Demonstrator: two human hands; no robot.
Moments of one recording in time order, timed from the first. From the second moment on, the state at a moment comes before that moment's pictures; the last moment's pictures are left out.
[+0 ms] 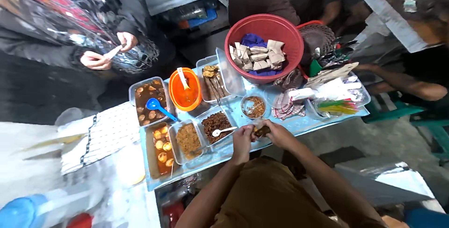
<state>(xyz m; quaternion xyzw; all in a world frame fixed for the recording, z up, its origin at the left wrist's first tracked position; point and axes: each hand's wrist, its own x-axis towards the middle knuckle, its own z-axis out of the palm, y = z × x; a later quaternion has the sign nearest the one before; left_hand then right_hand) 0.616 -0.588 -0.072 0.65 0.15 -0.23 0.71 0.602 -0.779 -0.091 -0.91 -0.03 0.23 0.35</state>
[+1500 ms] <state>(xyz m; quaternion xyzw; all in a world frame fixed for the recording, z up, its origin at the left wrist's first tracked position) 0.660 -0.453 0.154 0.68 -0.16 -0.18 0.70 0.821 -0.606 0.091 -0.66 0.03 0.10 0.74</state>
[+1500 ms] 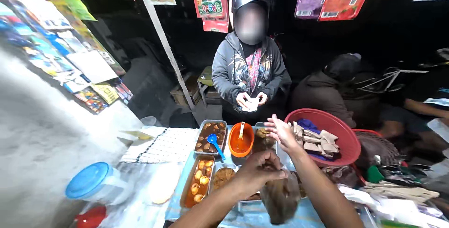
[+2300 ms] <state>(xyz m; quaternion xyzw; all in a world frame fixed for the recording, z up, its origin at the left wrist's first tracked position) 0.825 -0.383 0.202 0.89 -0.09 0.05 0.44 0.817 -0.630 0.022 -0.60 0.09 -0.10 0.79</state>
